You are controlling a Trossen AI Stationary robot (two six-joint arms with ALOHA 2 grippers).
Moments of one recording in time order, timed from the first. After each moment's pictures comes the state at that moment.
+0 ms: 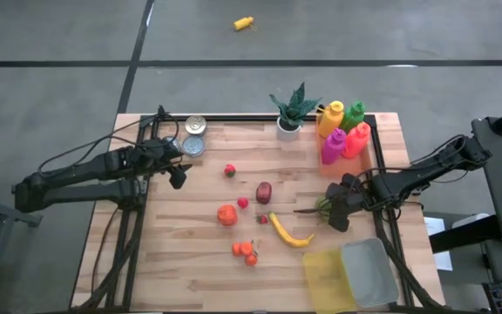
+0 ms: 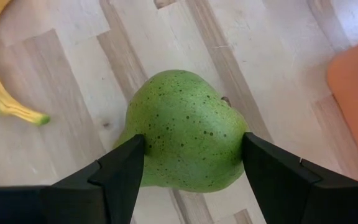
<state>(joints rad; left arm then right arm) 0.34 0.63 0.52 -0.60 -0.20 -0.24 0.35 1.05 0.58 -0.79 0.26 0.75</state>
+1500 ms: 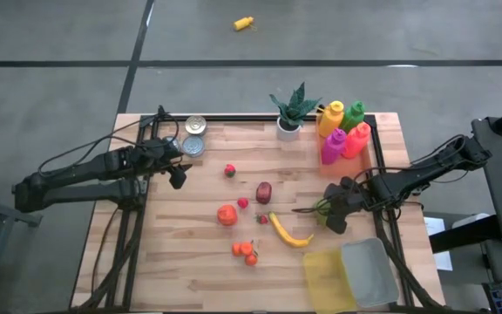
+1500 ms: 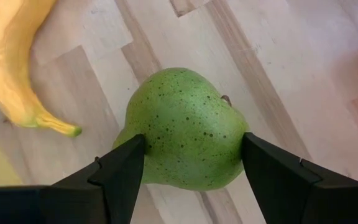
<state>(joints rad) 0.34 0.63 0.52 -0.60 -0.20 -0.24 0.35 1.05 0.58 -0.73 0.21 0.81</state>
